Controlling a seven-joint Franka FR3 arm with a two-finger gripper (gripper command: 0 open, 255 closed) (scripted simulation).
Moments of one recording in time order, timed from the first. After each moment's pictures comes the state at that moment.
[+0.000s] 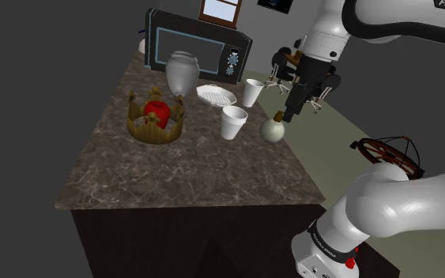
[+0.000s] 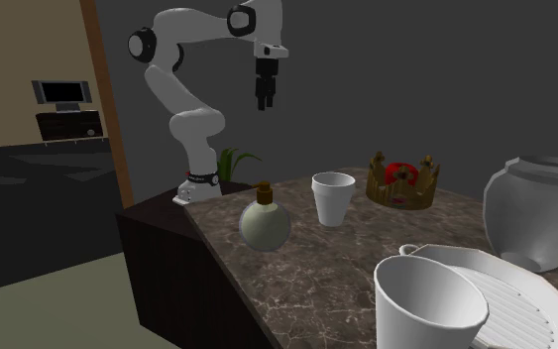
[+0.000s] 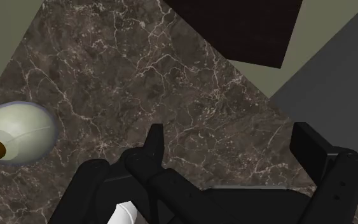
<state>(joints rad) 0.02 -0.83 0.06 -2.44 0.08 1.55 -0.15</state>
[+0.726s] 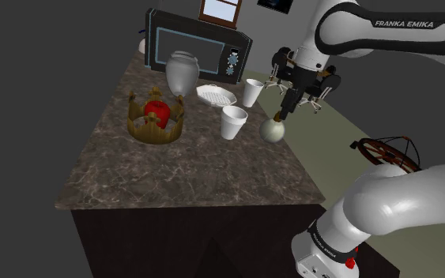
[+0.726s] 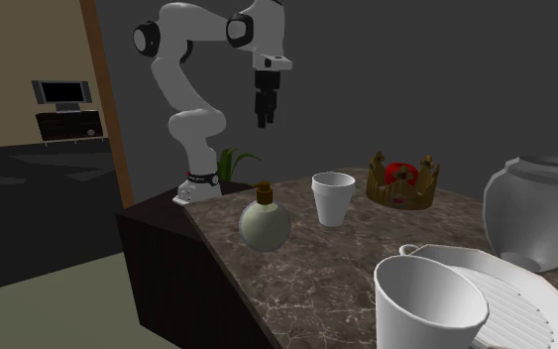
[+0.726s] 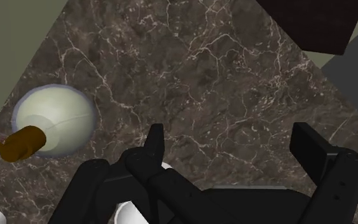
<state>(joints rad) -0.05 -0.66 -0.09 -2.46 -0.05 1.73 -0.33</state>
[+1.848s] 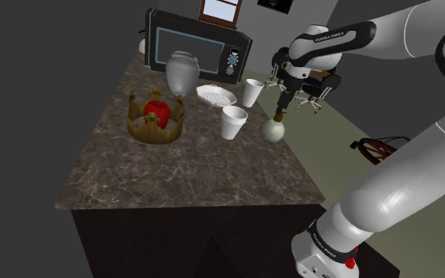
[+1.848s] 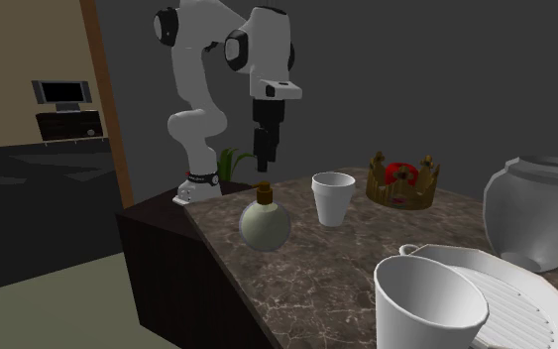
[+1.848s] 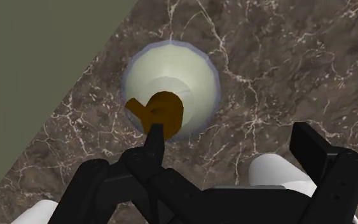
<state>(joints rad) -0.12 -0.14 -0.35 -2.19 -0.08 2.03 -0.69</state>
